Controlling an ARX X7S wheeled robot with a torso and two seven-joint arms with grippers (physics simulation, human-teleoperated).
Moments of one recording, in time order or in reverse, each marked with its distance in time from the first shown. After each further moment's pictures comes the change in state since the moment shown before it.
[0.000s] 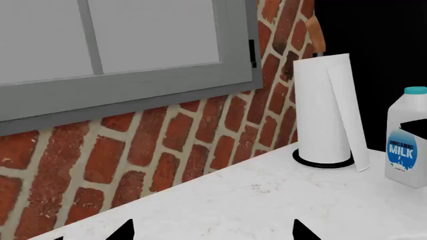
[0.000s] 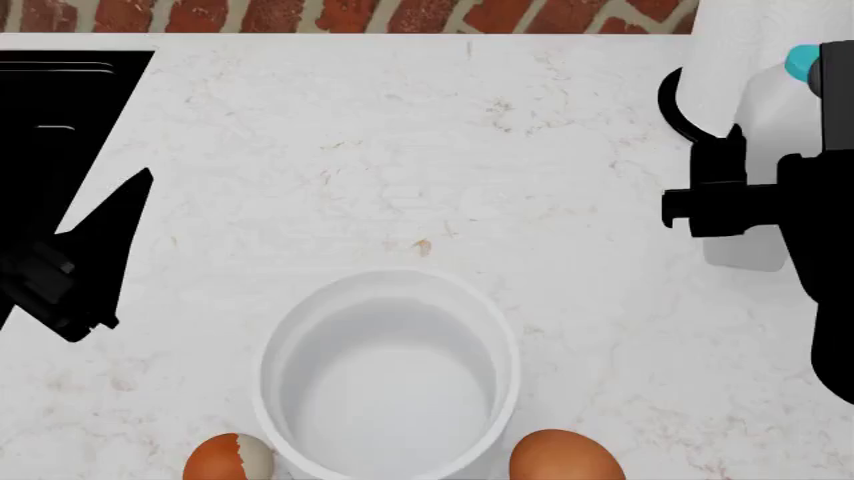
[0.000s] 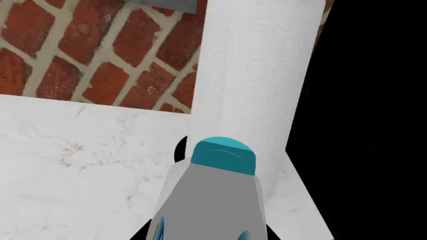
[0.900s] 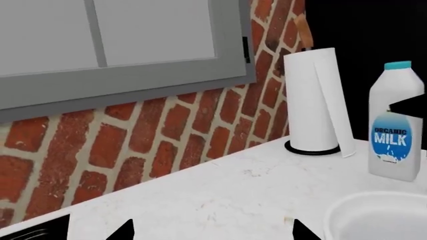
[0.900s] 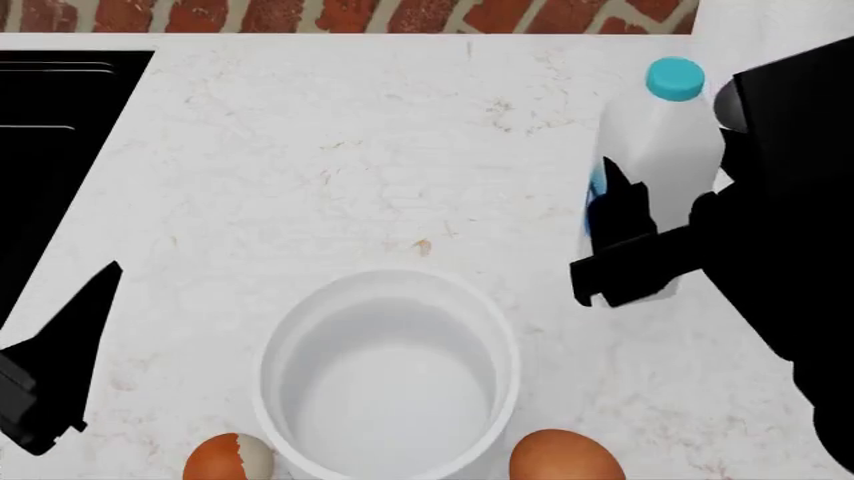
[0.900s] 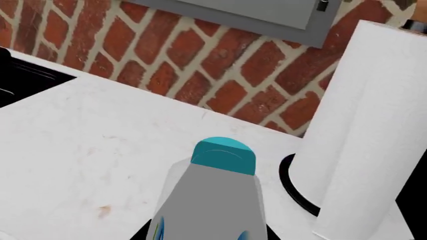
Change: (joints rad) left arm 0.305 -0.066 -0.105 0.153 -0.005 0.145 -0.018; right arm -0.026 0.119 0.032 -0.341 0.238 0.119 -0.122
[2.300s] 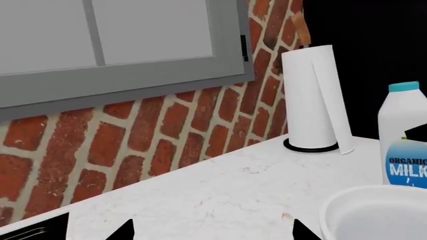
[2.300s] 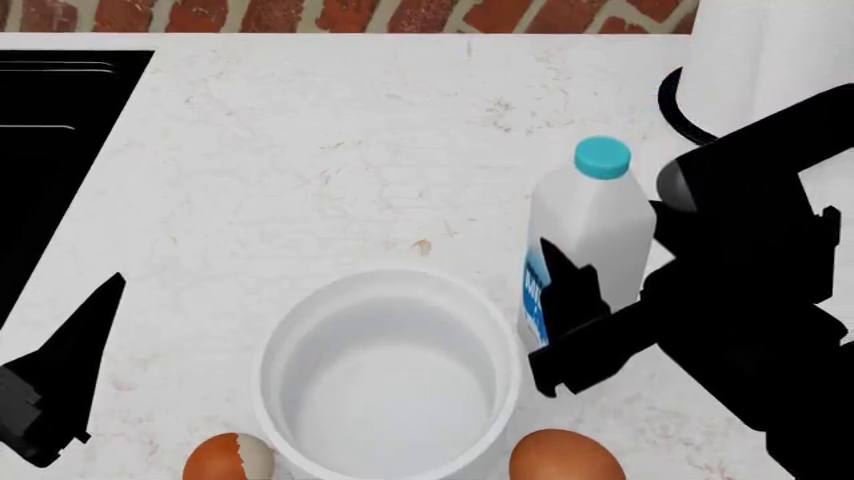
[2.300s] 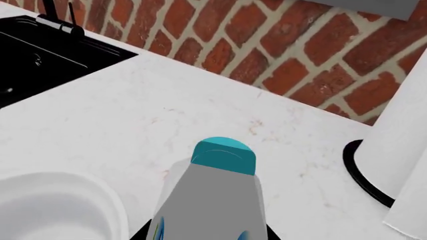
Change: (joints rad) left arm 0.026 0.002 0.007 -0.004 0.019 0.034 0.003; right arm -0.086 0.039 -0.011 -0.080 0.071 -0.017 -0.093
